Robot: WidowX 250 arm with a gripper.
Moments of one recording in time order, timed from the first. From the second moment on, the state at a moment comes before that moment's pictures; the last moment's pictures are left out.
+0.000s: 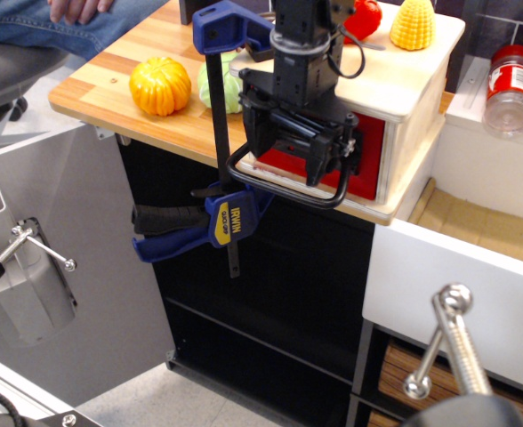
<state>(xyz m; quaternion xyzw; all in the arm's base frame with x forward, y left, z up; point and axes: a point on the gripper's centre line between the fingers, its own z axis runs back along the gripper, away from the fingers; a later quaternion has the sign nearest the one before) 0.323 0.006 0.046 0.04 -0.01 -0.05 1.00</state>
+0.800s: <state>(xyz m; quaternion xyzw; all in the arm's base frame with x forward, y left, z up) 0.281 0.001 0.017 0.04 -0.07 -0.01 1.00</state>
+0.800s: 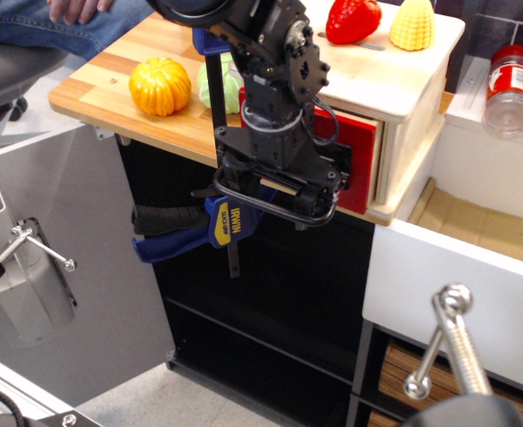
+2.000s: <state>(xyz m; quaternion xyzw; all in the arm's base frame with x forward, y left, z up) 0.189 0.002 0.036 0.04 0.05 -0.02 1.00</state>
